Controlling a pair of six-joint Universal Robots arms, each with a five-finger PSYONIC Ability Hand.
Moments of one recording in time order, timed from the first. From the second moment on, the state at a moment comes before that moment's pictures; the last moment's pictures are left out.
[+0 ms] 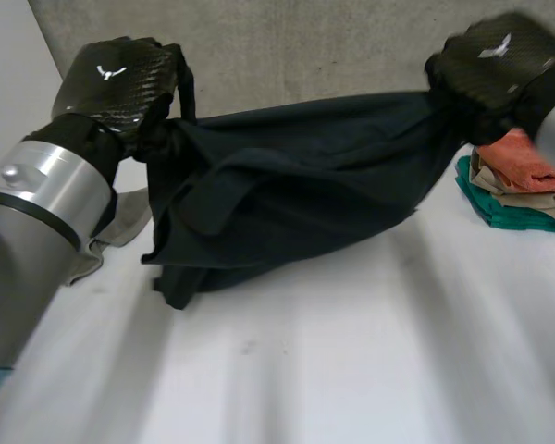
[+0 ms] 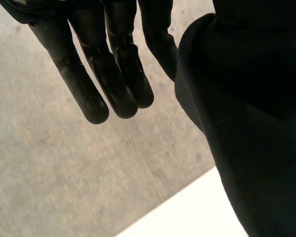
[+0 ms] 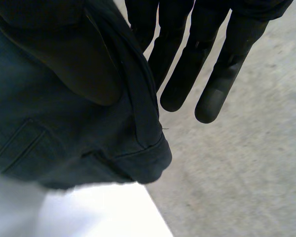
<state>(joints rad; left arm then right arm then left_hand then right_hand) 4.19 -1.57 -1.51 3.22 -1.59 3.29 1.89 -1.50 1.22 0.30 1.33 2.52 1.16 1.20 1.19 1.20 0.99 1.12 1.18 1.19 1.20 1.01</state>
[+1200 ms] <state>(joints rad) 4.37 -2.16 -1.39 3.48 -1.47 3.22 2.04 -1.11 1.58 -0.28 1.49 2.68 1.13 1.17 1.17 1.18 0.97 1.12 1.18 1.19 1.20 1.01</state>
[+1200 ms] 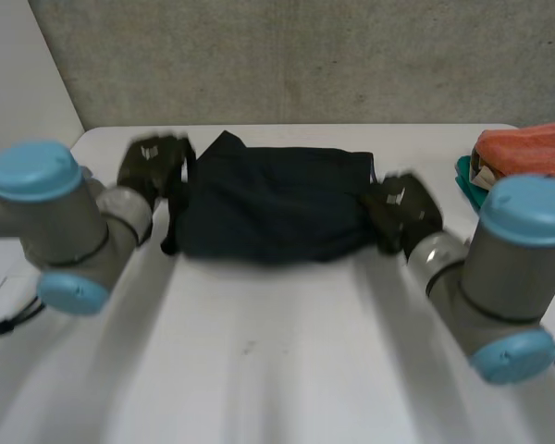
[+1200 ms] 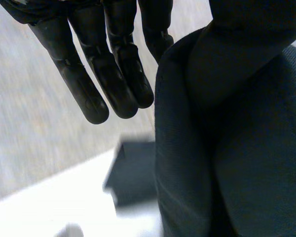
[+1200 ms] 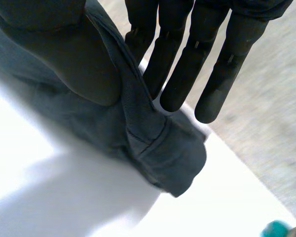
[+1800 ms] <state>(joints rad) 4.31 -1.72 -1.98 3.46 -1.46 3.54 2.05 -1.09 1.64 -0.28 1.50 2.69 0.58 0.57 0.57 0.58 0.41 1.12 1.18 1.20 1.20 1.01</state>
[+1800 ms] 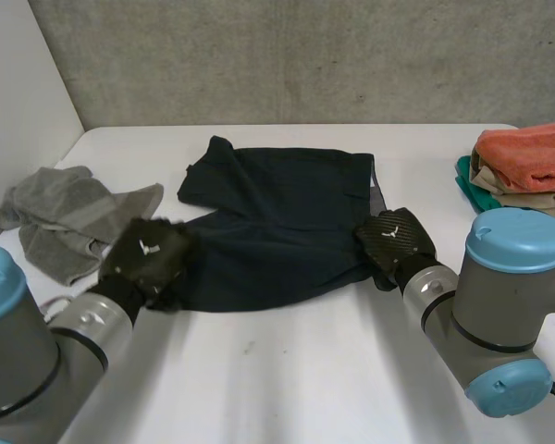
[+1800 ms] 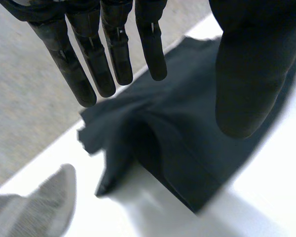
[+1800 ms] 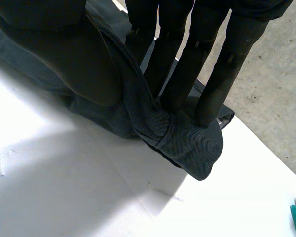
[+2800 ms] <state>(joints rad) 4.30 -2.07 -1.68 3.43 -1.46 3.59 2.05 -1.11 1.63 -0.25 1.50 2.65 1.15 1.19 1.19 1.20 0.98 1.12 1.18 1.20 1.20 1.01</state>
